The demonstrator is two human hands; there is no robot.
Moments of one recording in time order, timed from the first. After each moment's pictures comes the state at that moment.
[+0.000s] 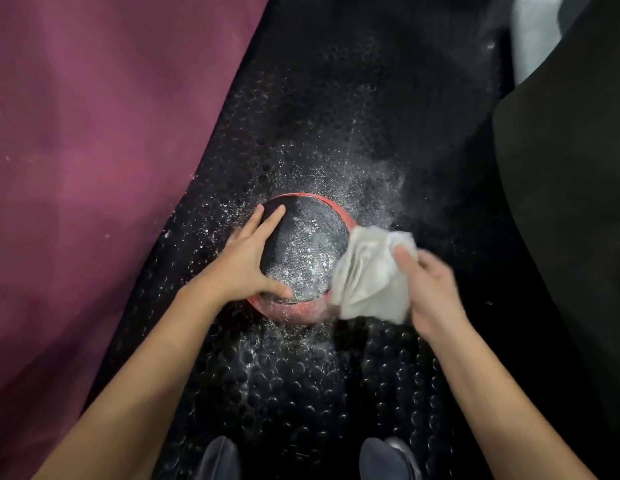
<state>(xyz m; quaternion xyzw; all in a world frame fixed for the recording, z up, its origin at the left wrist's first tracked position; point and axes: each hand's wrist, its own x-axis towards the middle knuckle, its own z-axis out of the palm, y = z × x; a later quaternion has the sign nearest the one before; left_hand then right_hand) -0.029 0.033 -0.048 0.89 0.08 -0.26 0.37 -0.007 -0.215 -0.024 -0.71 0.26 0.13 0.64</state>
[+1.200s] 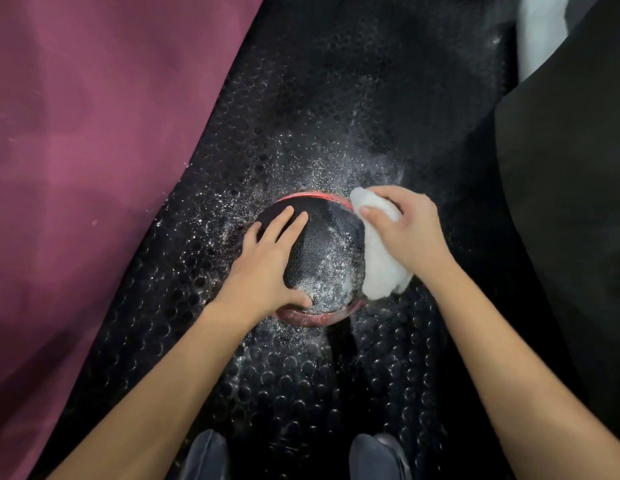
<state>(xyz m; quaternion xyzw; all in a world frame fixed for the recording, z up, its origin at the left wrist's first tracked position) -0.046 -0.014 -0.030 0.93 0.06 -0.23 0.28 0.046 -0.199 -0.009 -0.91 -0.11 0.08 0.40</state>
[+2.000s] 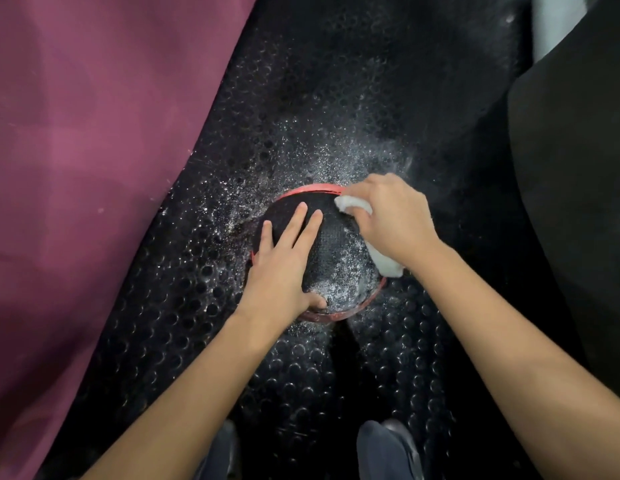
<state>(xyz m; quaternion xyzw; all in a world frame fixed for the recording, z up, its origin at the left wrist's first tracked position) -0.062 -0.029 -0.051 0.94 0.05 -0.20 0.25 0.044 -0.171 -0.012 -0.96 -0.27 0.08 0.08</state>
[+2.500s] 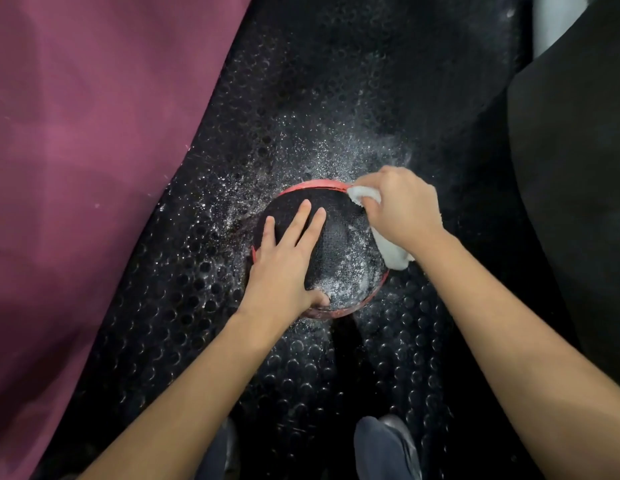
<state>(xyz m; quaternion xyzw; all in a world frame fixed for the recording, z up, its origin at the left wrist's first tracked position) -0.066 -0.036 -0.048 0.95 0.04 -0.20 0.24 0.055 -0.180 -0.017 -0.97 -0.21 0.09 0.09</state>
